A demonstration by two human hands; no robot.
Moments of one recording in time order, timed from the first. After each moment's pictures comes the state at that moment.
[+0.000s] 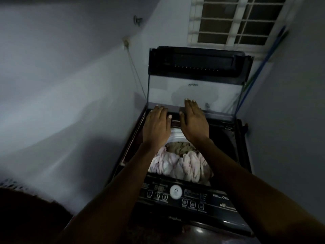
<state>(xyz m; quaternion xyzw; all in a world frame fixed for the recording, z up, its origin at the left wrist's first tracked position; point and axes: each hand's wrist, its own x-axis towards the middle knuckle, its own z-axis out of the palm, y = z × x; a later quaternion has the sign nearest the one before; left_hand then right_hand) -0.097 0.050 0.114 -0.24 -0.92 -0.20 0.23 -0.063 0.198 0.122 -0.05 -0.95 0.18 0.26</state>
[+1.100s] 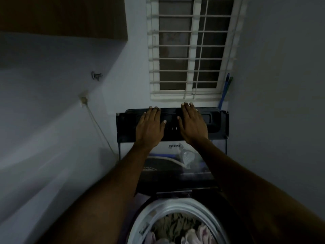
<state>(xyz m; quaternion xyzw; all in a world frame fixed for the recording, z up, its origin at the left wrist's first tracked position) -0.356 0.174 0.215 -0.37 -0.88 -0.17 0.26 -0.264 0.326 0.224 -0.15 -0.94 0.04 0.32</state>
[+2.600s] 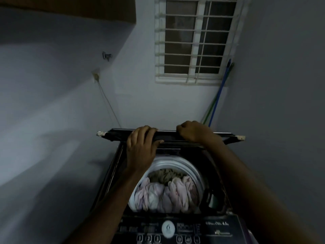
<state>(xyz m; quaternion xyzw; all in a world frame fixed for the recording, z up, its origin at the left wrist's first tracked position) -0.122 0.062 0.129 -0.31 -0.80 -0.24 0.45 -0.050 0.237 0.244 -0.18 -0.97 0.17 -0.03</state>
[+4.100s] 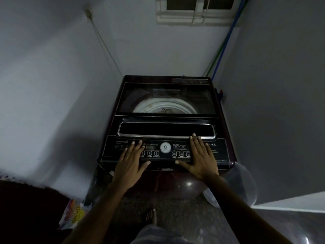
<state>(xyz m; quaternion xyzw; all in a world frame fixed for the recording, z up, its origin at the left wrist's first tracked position) 0.058 -0.090 -0.053 -0.35 -0.93 -0.11 0.04 0.182 0.180 -0.018 -0.16 -0.98 0.11 0.02</state>
